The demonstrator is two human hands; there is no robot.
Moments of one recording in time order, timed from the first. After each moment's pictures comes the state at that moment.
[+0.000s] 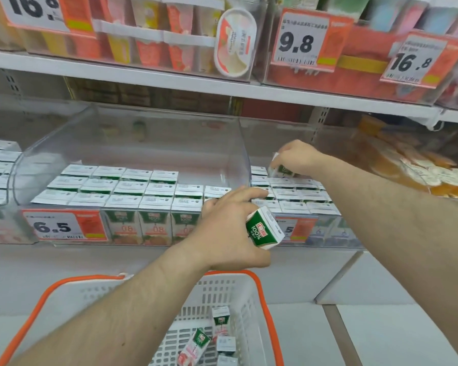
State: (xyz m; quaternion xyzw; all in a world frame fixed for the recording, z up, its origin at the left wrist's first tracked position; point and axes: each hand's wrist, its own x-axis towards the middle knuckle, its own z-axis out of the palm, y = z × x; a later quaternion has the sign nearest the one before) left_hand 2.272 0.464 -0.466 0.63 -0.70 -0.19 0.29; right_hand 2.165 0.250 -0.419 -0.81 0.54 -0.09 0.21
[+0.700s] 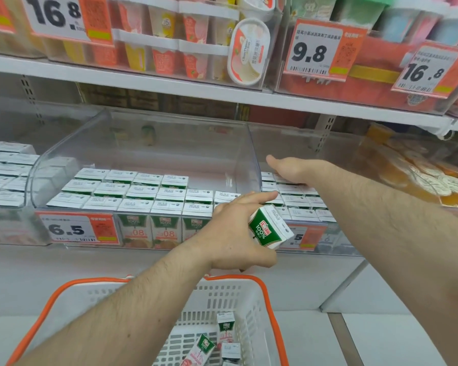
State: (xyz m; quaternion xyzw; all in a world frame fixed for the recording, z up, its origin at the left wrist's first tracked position) left_hand 2.282 0.468 -0.458 0.60 -0.64 -0.34 0.35; right_hand 2.187 0.256 -0.428 -0.78 0.56 0.04 0.27
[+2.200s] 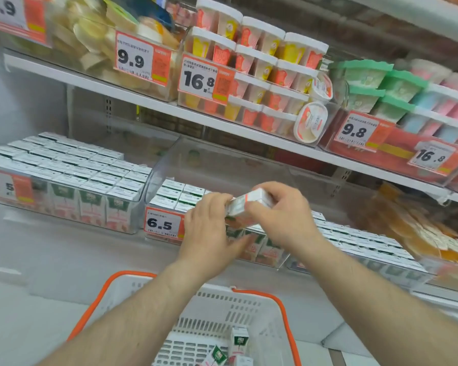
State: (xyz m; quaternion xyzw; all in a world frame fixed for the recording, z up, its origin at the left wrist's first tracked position) left_hand 2.373 0.556 -0.481 0.67 -0.54 0.10 0.50; right_hand 2.259 0.499 -0.387 -0.83 0.39 -0.32 0.24
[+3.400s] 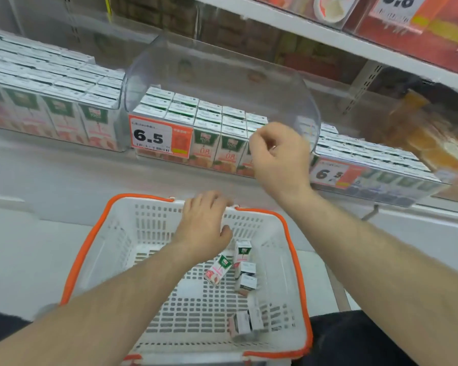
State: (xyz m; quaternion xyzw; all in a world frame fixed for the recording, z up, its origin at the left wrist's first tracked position) left_hand 2.343 0.588 -0.606 0.73 -0.61 -0.07 0.31; right_hand 2.253 0.494 -0.474 -0.82 0.32 -0.45 0.15
